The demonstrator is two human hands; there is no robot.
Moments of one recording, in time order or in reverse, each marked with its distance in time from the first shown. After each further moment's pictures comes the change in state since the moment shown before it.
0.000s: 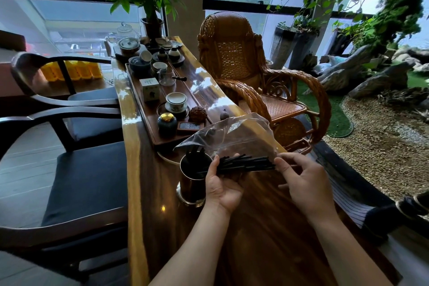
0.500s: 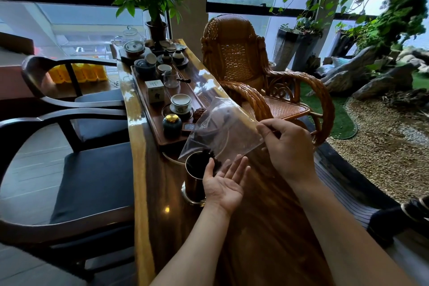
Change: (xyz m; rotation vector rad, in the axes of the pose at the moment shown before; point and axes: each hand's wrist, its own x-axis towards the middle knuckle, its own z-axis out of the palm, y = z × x) left_hand -0.017 0.011 0.003 -0.120 0.089 0.053; right_hand 0.041 -0.061 0.026 -0.125 0.120 -0.375
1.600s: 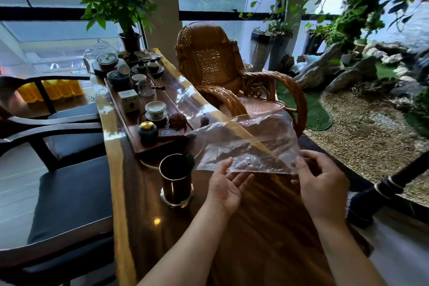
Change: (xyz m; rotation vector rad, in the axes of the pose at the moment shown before) left_hand -0.009 -0.071 0.018 0.388 0.032 -0.074; right_hand -0.100 0.069 -0.094 0.076 0.316 0.380
